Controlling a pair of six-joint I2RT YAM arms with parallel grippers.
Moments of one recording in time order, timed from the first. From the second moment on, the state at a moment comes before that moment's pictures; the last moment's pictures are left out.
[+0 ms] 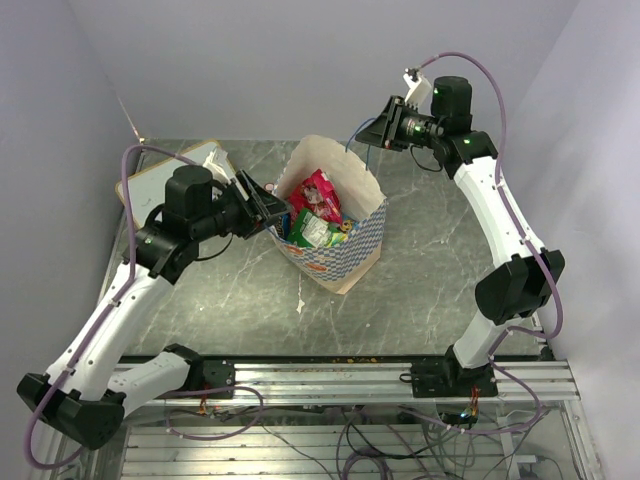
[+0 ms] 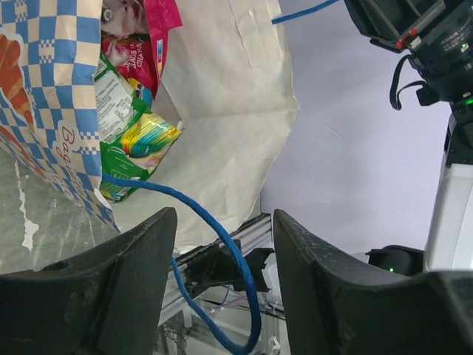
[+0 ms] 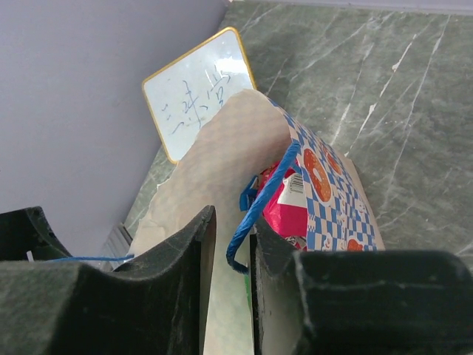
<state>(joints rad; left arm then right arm) -0.45 1.03 1.17 -0.53 0.30 -1.01 0.26 1.73 1.86 -0.49 -0.62 0.47</state>
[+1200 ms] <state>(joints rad) -0.06 1.34 1.94 -1.19 0.13 -0.65 0.69 1.64 1.64 -0.28 -0.78 0.54</state>
